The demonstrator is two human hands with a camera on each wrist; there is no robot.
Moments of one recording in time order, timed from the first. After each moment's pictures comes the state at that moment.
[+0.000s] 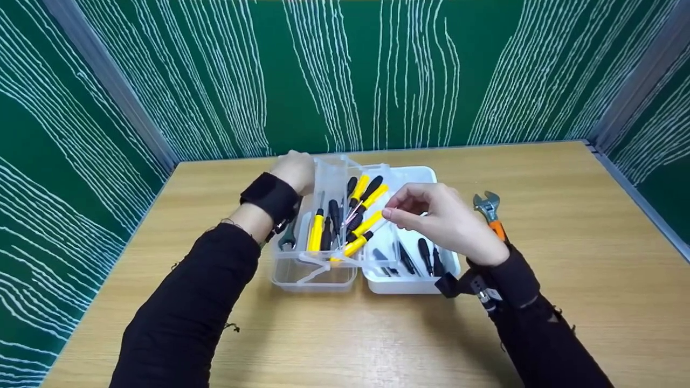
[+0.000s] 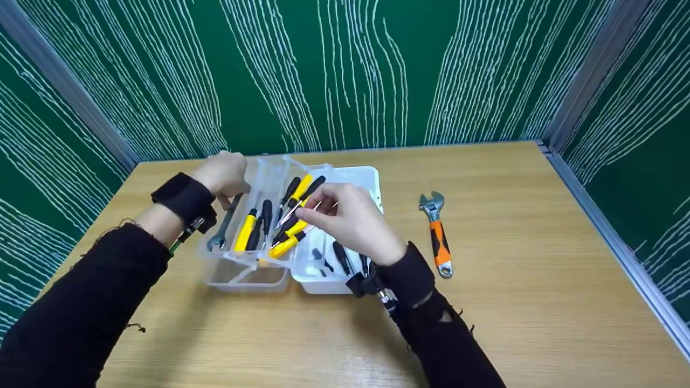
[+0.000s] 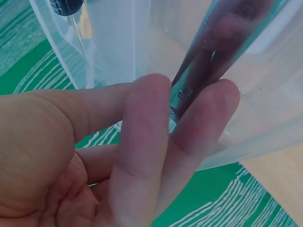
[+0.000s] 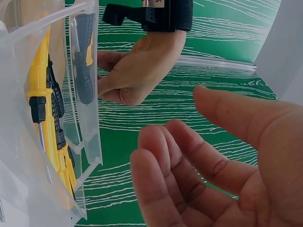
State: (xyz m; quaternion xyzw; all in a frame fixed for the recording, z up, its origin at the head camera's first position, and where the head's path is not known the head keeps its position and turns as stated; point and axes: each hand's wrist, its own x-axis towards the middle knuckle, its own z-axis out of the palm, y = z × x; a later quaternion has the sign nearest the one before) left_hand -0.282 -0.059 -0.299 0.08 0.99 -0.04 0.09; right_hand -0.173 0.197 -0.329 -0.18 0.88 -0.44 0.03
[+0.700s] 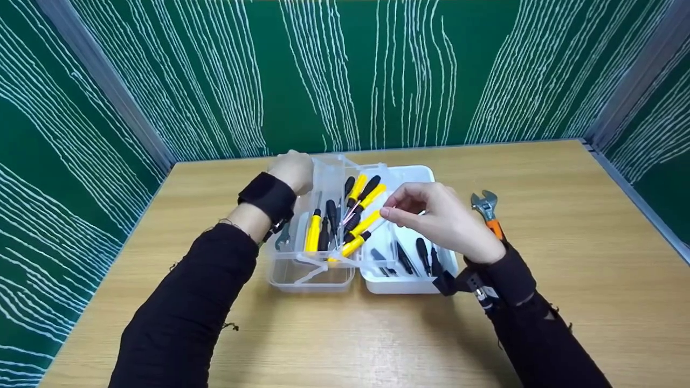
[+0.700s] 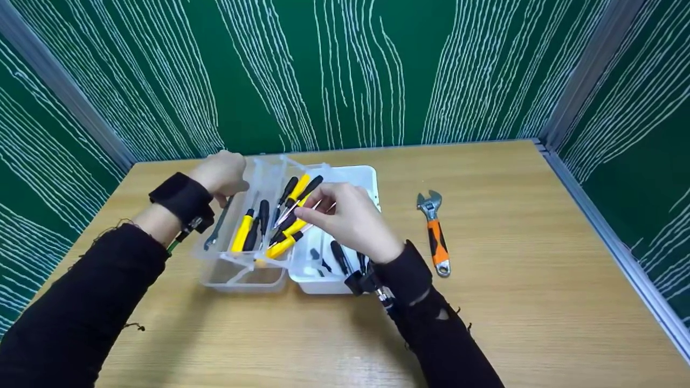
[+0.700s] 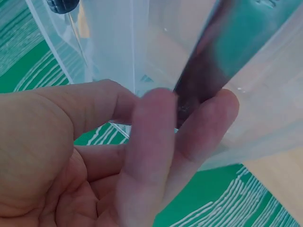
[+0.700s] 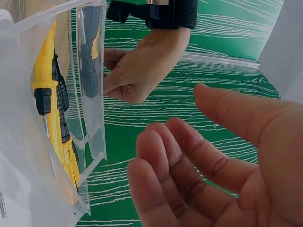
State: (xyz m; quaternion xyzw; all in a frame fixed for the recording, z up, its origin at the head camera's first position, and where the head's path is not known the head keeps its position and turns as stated) left_hand -0.286 -0.058 -0.302 0.07 0.99 -0.05 0.10; right_hand -0.177 0.200 -0.332 -0.18 0.88 -0.44 0.03
